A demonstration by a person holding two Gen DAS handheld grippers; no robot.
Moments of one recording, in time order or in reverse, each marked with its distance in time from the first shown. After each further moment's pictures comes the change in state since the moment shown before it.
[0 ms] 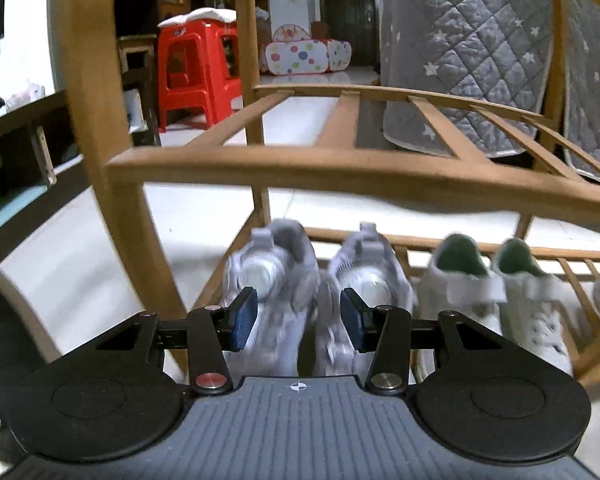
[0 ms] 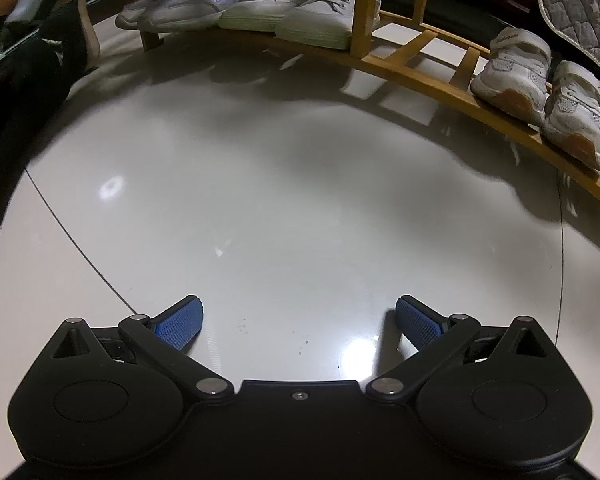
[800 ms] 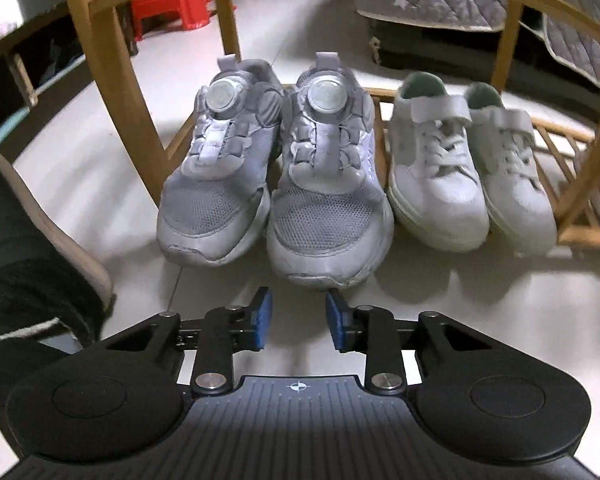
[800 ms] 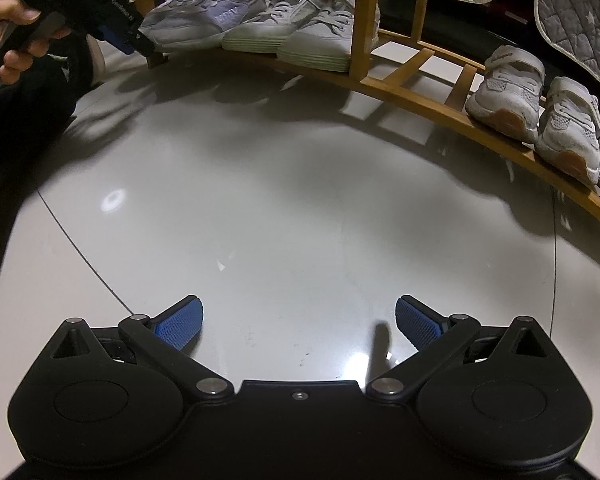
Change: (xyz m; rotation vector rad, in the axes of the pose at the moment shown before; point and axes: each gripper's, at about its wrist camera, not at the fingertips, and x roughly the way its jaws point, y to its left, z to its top) left arm -0.008 -0.017 -0.061 0.034 0.311 -0.026; right arm -0.009 -0.001 0.003 -0.003 -0.039 0.004
